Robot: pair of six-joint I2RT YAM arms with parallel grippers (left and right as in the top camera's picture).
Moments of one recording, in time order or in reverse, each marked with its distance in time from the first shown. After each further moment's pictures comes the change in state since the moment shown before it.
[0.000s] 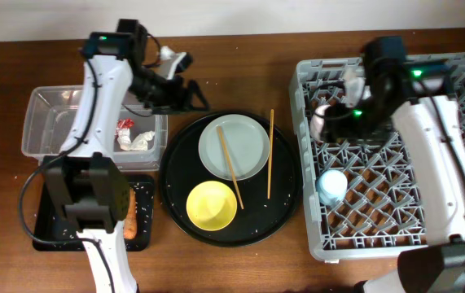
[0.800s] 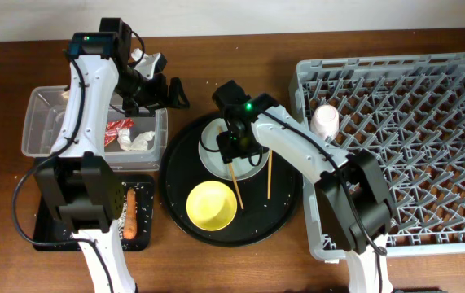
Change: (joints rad) left arm 0.056 -0.002 0.000 0.019 -0.217 -0.165; right arm 0.467 0.446 -0.062 0.493 0.128 0.194
